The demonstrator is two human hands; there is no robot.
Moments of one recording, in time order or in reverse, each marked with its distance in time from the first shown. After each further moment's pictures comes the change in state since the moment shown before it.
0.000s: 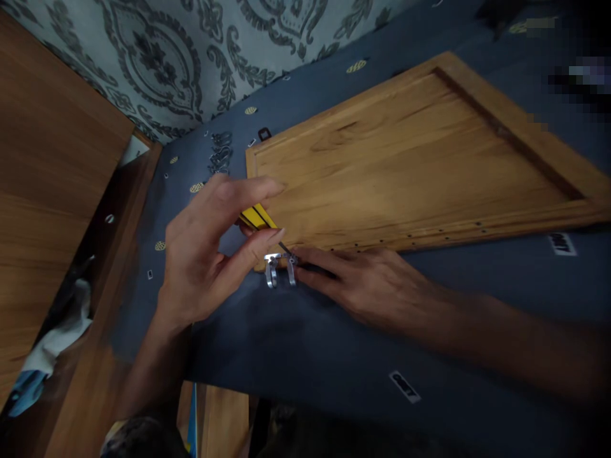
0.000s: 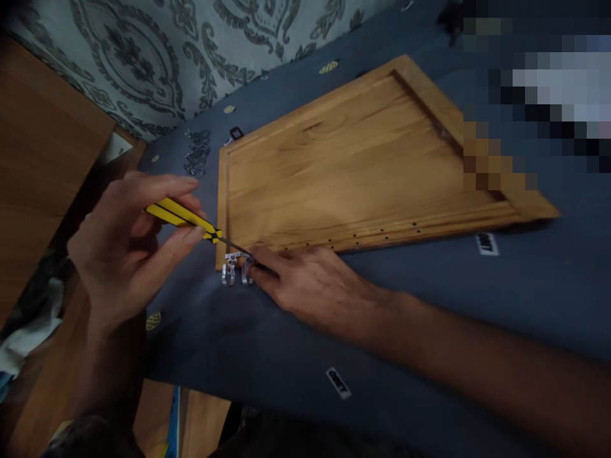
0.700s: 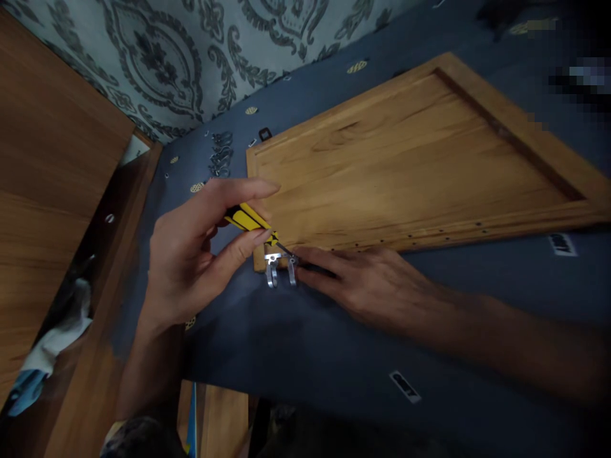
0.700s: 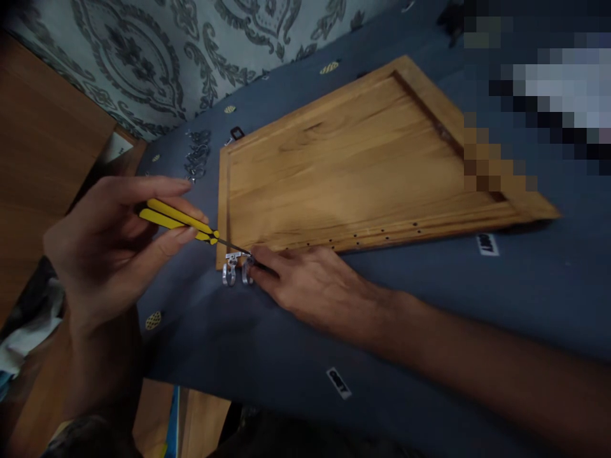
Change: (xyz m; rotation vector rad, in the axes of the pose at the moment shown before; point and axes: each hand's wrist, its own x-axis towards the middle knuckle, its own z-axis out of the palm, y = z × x) left_hand -0.001 -0.010 -0.007 -0.136 -0.026 -0.026; right_hand 0.005 -0.001 -0.010 -0.019 -0.171 0.004
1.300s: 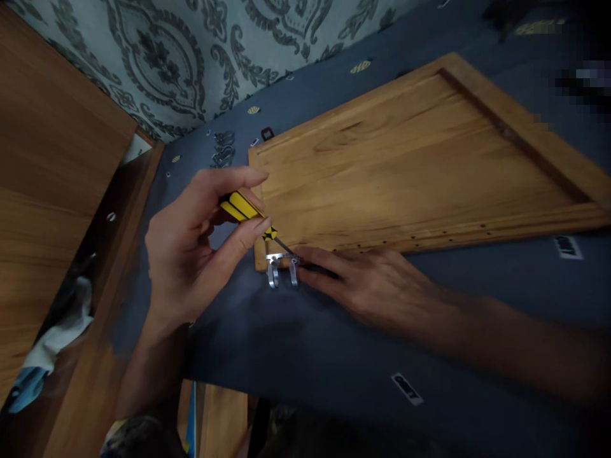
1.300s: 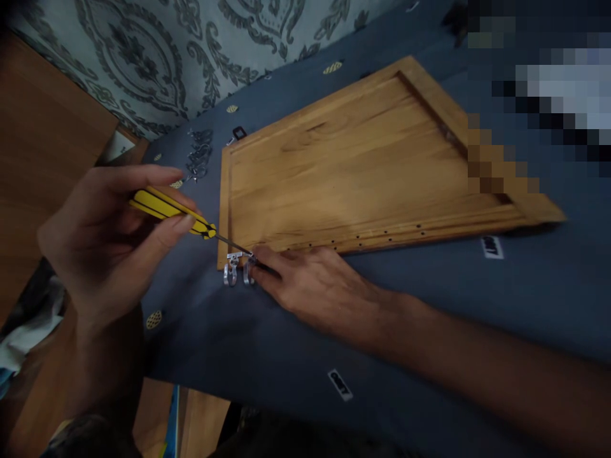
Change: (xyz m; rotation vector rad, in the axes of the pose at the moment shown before) left_hand -0.001 0.001 0.007 0.013 0.152 -0.033; right_hand -0.003 0.001 0.008 -0.016 0.192 -0.012
